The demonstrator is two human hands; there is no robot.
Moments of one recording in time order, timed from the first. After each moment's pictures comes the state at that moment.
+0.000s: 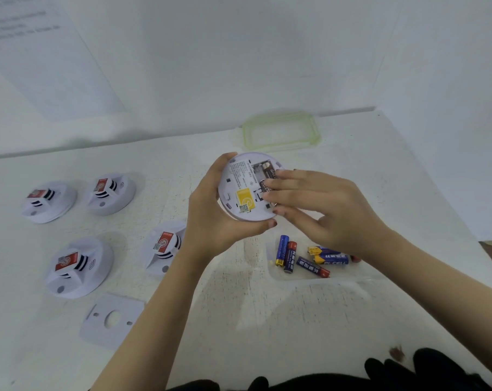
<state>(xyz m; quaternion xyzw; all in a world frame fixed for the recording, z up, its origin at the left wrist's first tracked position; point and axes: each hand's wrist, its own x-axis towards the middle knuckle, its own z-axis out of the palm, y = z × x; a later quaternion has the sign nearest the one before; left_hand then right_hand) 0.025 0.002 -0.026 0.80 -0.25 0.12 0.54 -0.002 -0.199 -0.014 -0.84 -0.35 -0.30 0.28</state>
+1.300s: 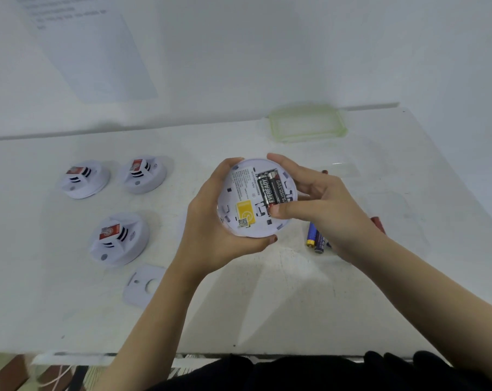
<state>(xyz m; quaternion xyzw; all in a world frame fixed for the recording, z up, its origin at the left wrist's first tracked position) -0.031 0.059 -0.008 0.80 -0.24 0.11 0.54 -0.042 -0.123 0.014 -0.69 -0.08 0.04 0.71</state>
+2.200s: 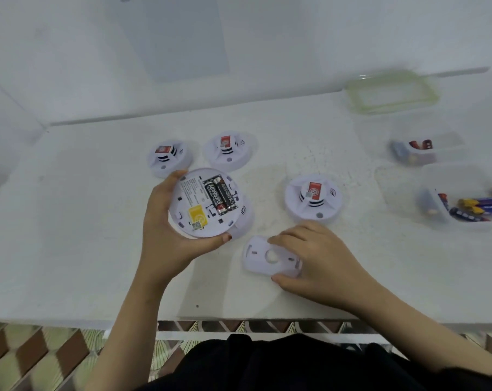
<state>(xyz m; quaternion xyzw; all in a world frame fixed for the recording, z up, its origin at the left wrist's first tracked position) -0.048 0.302 -0.024 0.85 -0.11 0.14 0.49 -0.084 0.061 -0.067 -0.94 -0.24 -0.06 0.25</state>
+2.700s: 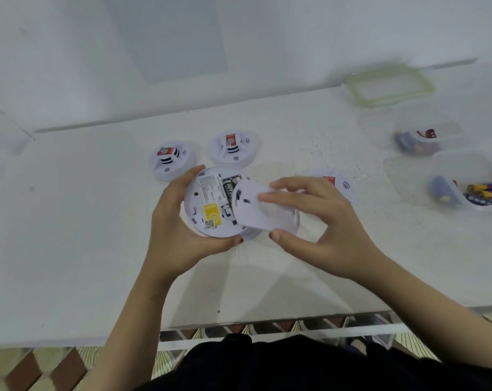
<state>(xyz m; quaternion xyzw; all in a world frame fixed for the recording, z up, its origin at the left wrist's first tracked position) -0.032 0.320 -0.019 0.84 -0.17 0.09 0.51 -0.071 0.096 -0.018 -0.85 -0.20 -0.17 0.46</state>
